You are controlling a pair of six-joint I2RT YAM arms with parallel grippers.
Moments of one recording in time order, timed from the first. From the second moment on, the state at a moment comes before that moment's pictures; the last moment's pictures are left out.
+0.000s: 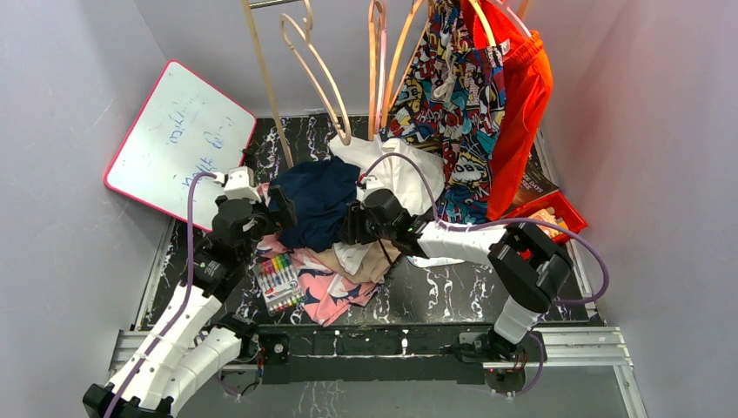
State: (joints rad) left arm -0.42 0.71 0.70 -0.36 -0.31 -0.38; right arm 0.93 1.67 0.95 0.16 -0.03 0.60
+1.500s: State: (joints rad) left arm -0.42 0.73 0.70 -0.36 -0.29 -0.38; right arm 0.93 0.86 0.66 -0.34 0.02 0.41
